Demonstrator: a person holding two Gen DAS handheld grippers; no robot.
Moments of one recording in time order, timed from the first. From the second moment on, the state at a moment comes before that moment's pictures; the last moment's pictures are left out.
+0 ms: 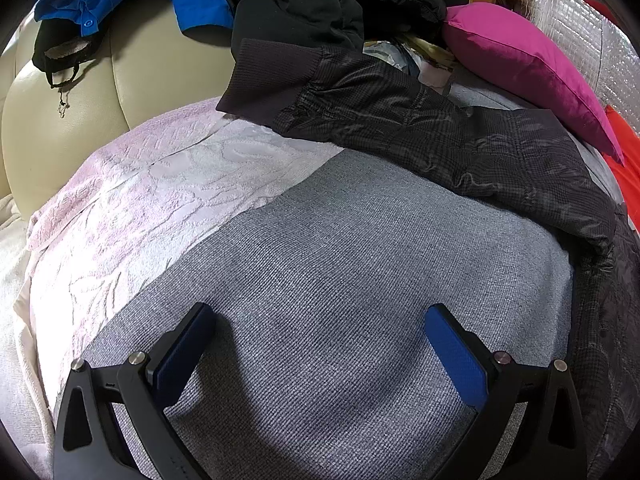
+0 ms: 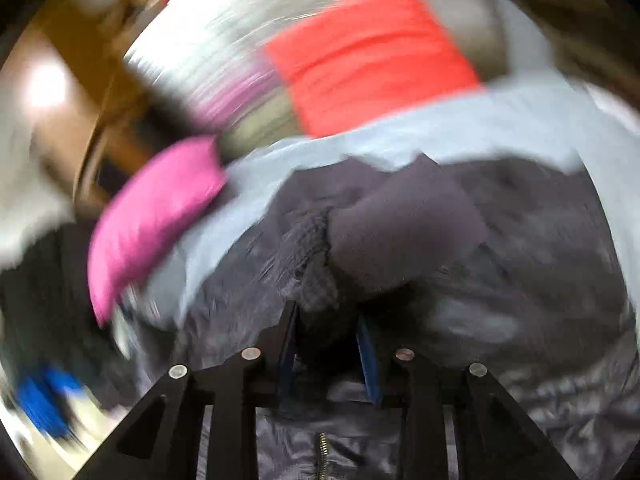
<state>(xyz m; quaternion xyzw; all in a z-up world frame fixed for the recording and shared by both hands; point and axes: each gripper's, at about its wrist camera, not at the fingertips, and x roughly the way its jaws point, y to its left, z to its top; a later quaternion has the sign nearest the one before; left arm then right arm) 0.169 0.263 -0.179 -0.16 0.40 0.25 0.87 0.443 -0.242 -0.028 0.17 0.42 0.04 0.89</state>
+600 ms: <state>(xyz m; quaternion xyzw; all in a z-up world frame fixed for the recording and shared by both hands) 0.171 0.241 -0.135 -0.14 0.41 0.26 0.86 0.337 -0.380 -0.045 0.34 0.34 0.06 0.87</state>
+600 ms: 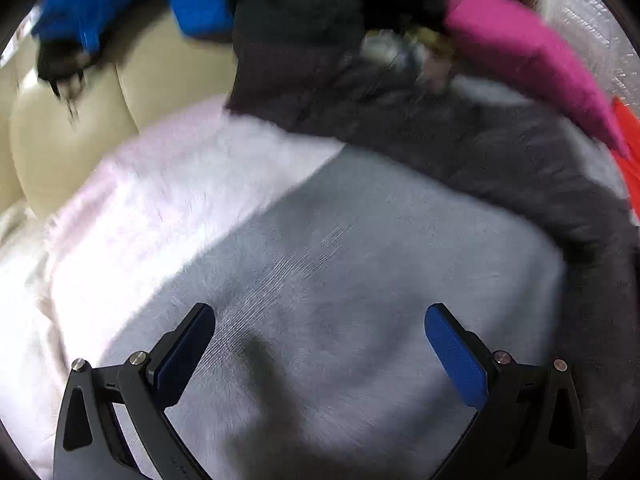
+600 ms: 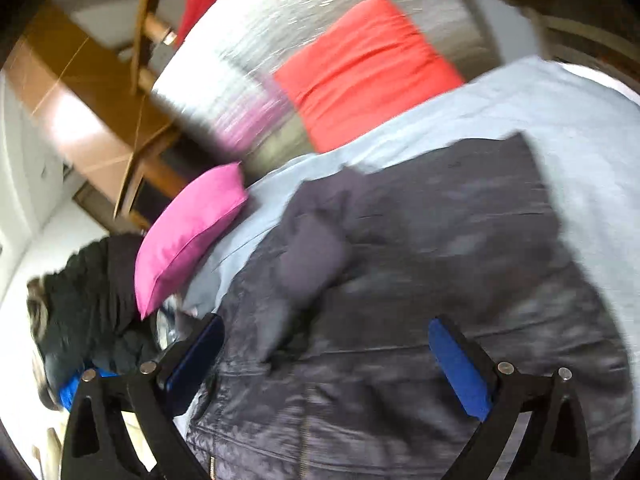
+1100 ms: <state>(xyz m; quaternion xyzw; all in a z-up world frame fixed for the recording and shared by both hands) 0.303 -0.139 -0.087 0.23 0.39 -0.06 0.89 0.337 -0.399 -0.094 0.39 0.31 0.10 0.86</state>
